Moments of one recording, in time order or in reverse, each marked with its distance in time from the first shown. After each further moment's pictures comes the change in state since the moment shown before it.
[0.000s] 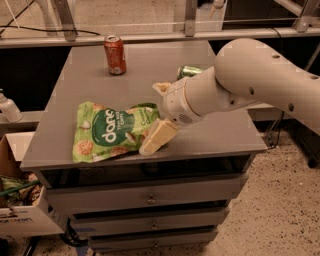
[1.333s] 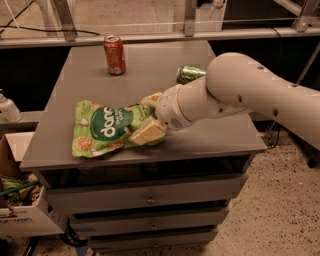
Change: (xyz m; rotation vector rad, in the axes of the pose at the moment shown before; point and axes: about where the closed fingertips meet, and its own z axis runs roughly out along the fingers) arm 0.002 0.001 0.033 -0.017 -0.056 0.075
